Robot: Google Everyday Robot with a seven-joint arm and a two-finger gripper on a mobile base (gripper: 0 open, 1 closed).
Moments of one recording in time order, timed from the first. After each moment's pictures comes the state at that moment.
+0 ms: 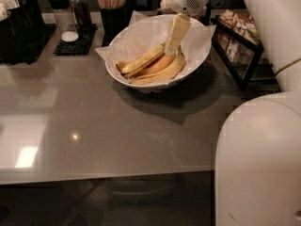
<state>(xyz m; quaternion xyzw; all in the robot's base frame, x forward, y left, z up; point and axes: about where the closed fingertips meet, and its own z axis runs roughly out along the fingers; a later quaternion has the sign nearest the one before) 0.702 -0.050 0.947 -0.71 0.65 0.06 0.27</state>
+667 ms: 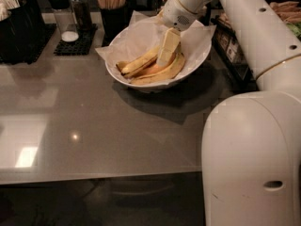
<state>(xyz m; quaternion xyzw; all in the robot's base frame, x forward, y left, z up) 0.712 -0.028 0.899 -0.71 0.65 0.12 0.25</state>
